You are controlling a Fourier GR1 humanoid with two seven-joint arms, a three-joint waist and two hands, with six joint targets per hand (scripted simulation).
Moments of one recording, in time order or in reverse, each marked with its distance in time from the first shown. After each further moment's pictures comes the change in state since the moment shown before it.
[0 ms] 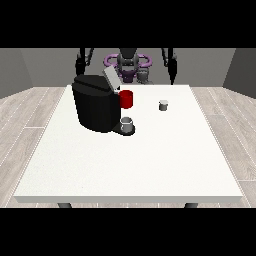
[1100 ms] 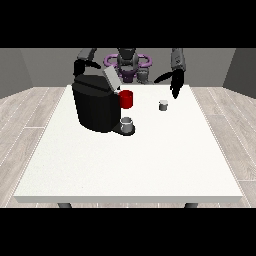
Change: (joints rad) left arm -0.199 0.254 0.040 0.268 -0.208 -0.120 -0.089; right arm -0.087 0.063 0.014 0.014 -0.044 0.026 -0.160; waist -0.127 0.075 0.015
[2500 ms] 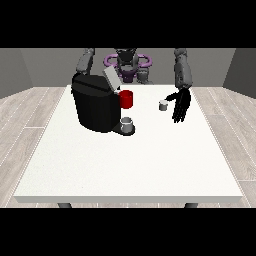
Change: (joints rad) left arm -0.351 0.137 0.005 0.525 -0.279 -0.035 -0.100; right arm -0.169 -0.015 -0.026 0.162 0.035 -0.082 -0.056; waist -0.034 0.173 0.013
